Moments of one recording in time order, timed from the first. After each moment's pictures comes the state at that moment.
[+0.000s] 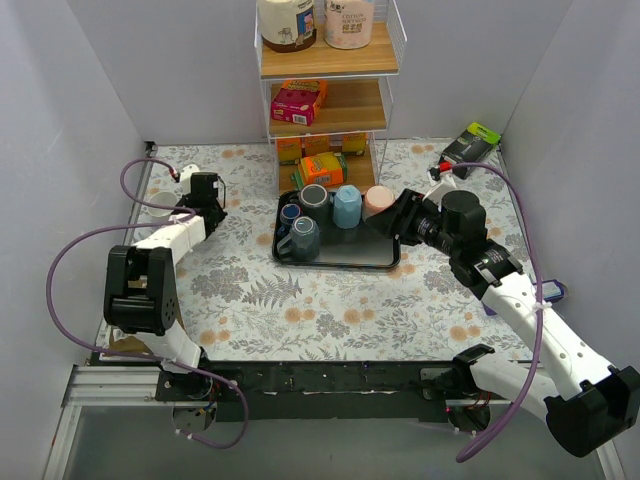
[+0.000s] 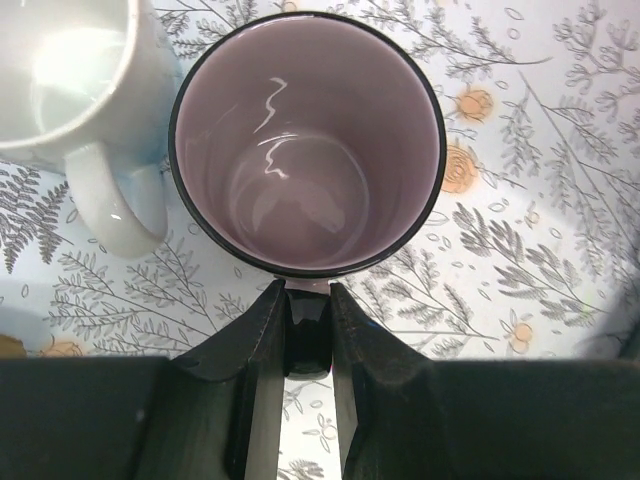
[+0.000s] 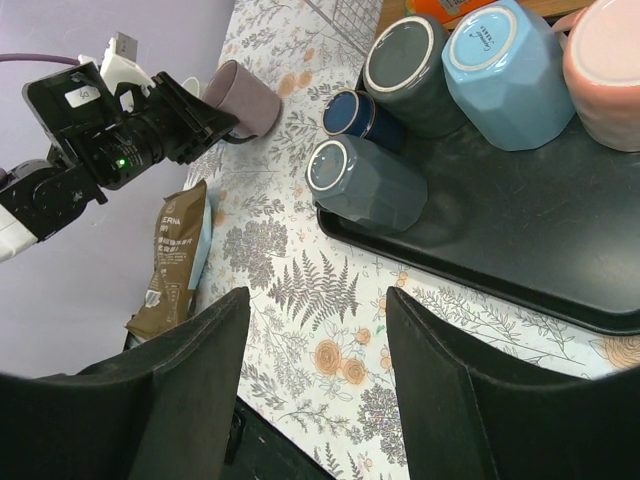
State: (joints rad) left arm -0.10 1.65 1.03 -0.12 -0.41 -0.49; right arm 0.50 0.98 0.89 -0.23 -0.22 0.72
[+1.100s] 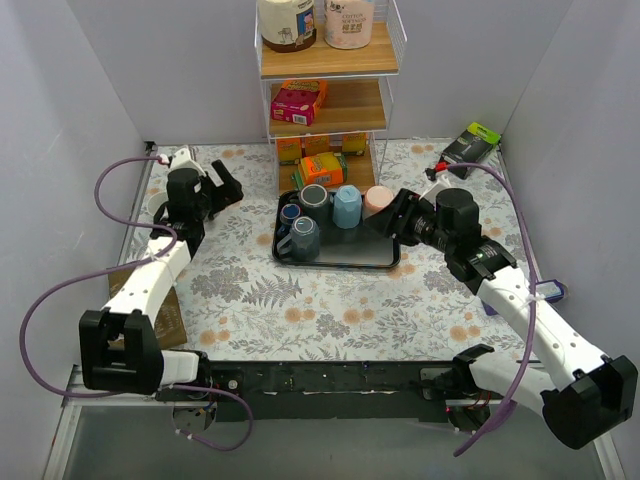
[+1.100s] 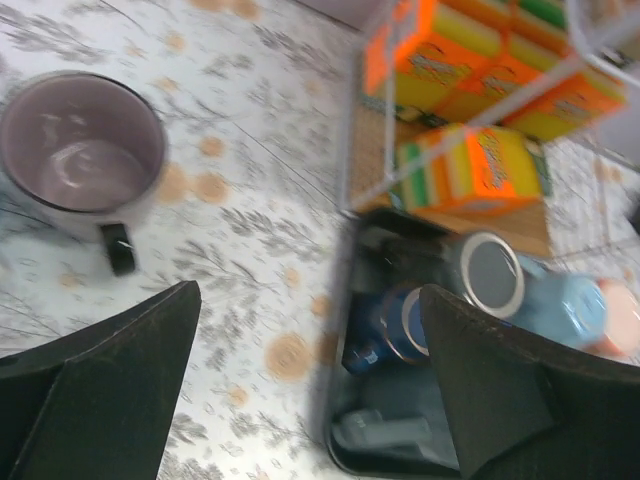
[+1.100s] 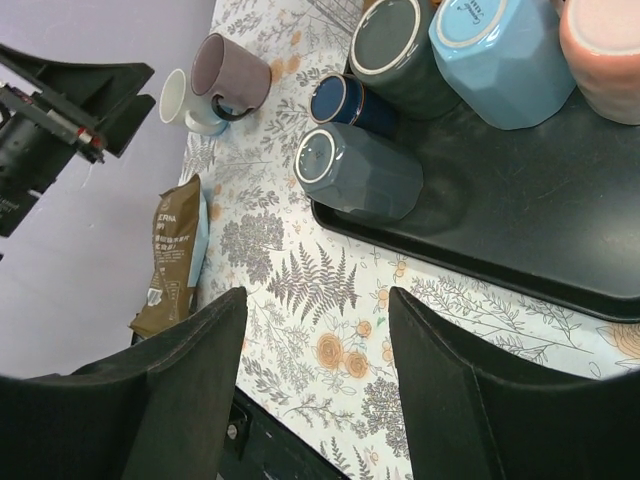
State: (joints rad) left arm -0.09 1.33 0.95 -0.02 -0.08 -0.48; right arm 0.48 1.02 0.89 -0.24 -0.24 0.75
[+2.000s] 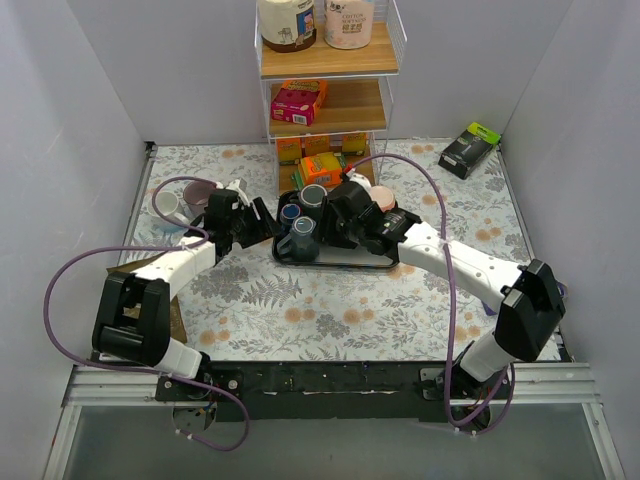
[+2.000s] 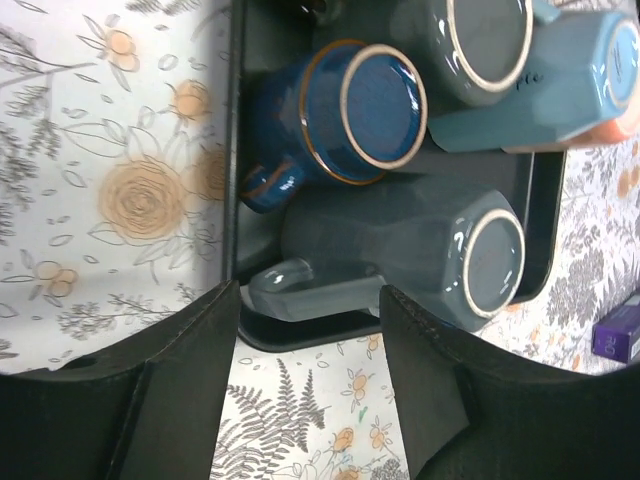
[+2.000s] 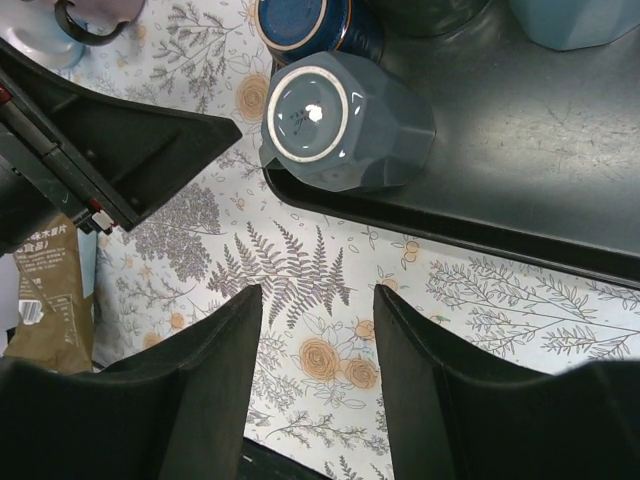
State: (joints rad) left arm -0.25 1.47 0.83 -0.03 0.25 -0.61; right arm 0.87 1.54 1.29 -0.48 0.17 0.83
